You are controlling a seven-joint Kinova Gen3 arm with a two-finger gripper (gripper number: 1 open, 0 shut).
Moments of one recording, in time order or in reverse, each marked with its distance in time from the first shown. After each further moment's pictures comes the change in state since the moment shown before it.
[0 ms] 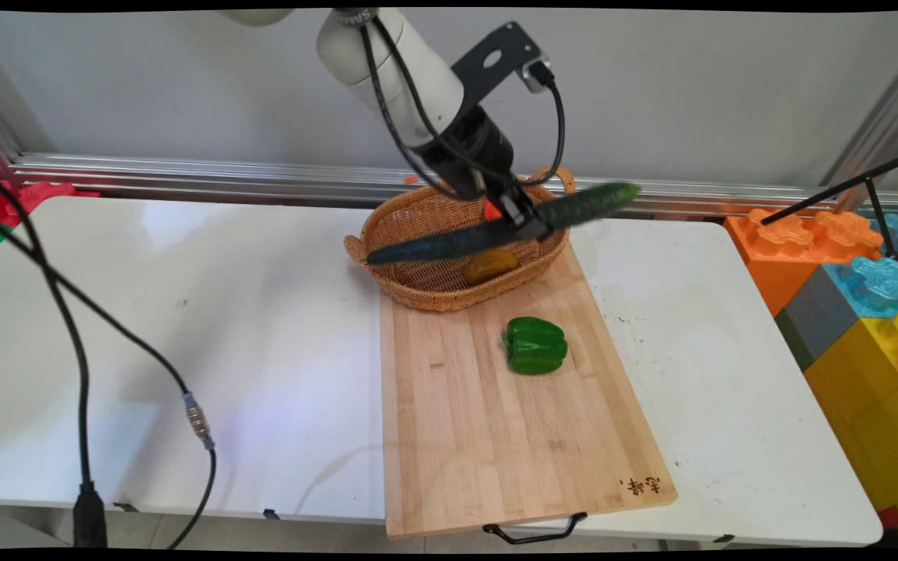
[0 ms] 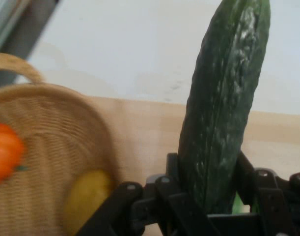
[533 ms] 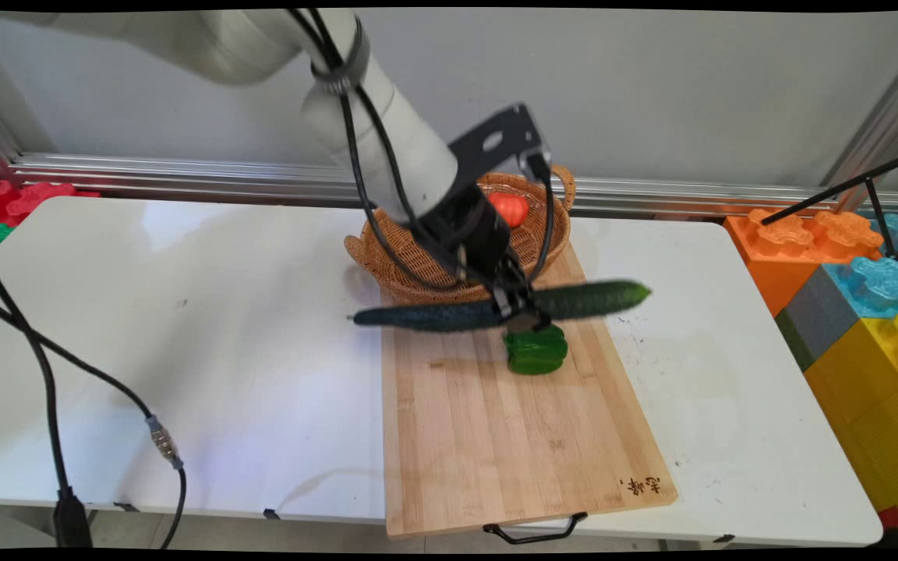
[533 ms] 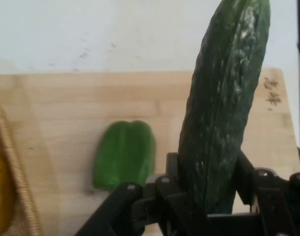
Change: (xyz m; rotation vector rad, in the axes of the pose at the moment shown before) arm -0.032 0.060 0.012 -0.144 -0.058 0.091
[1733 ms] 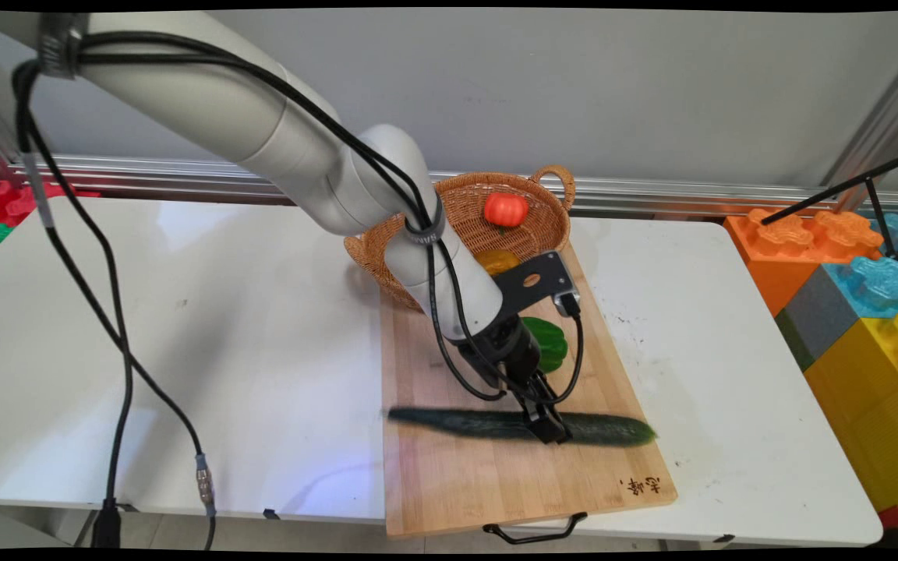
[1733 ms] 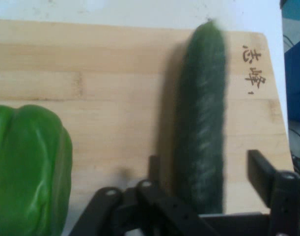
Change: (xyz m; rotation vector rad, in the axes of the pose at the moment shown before) arm -0.037 0.006 0.139 -0.177 -0.039 -0.069
